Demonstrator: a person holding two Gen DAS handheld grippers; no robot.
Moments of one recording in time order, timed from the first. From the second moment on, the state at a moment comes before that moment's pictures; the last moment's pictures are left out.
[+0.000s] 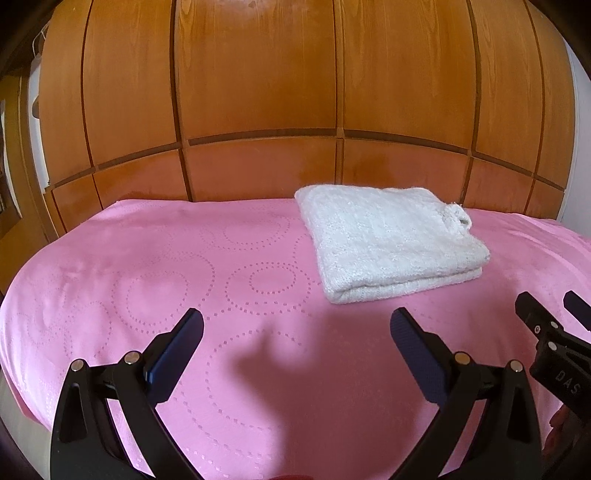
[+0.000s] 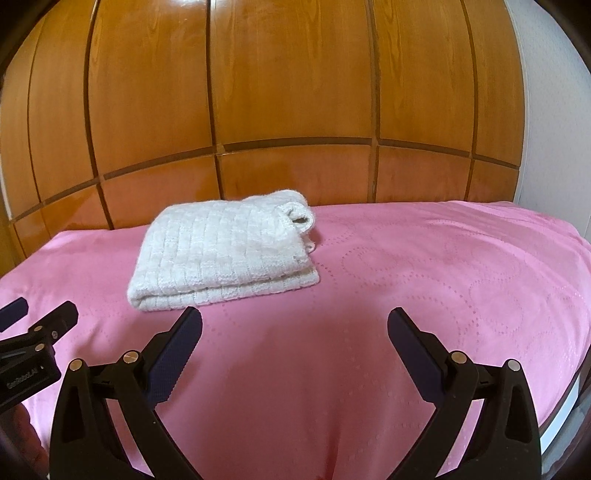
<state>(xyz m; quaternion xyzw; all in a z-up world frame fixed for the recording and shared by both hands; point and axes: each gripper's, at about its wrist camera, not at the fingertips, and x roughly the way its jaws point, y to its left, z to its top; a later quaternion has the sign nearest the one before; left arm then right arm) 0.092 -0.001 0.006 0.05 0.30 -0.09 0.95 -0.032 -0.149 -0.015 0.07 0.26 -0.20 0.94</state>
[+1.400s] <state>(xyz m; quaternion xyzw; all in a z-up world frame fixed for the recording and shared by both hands) 0.093 -0.002 -0.001 0.04 0.31 -0.09 0.94 -0.031 -0.147 -0.016 0.06 0.26 -0.20 0.94</state>
